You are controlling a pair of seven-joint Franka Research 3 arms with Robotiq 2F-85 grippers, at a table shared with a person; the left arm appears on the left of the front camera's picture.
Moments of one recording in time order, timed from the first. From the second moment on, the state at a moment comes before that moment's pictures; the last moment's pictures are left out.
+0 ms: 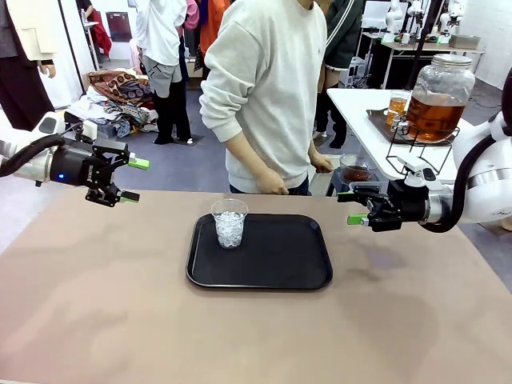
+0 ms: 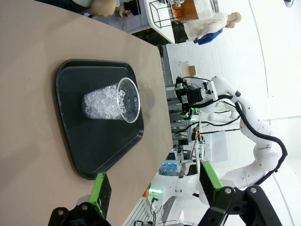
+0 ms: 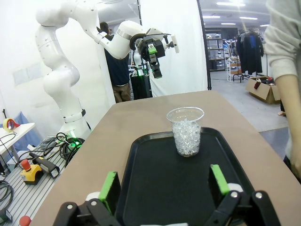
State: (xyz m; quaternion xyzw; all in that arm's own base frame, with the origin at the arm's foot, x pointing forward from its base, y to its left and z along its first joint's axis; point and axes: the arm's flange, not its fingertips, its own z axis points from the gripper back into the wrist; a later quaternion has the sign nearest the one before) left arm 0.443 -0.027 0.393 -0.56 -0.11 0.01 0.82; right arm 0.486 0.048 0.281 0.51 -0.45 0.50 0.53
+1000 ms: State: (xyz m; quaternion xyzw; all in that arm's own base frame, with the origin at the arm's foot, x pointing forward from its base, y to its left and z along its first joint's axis) left arm 0.443 -0.027 0.393 -0.56 -0.11 0.01 0.82; right arm 0.486 0.048 0.281 0.51 -0.45 0.50 0.53
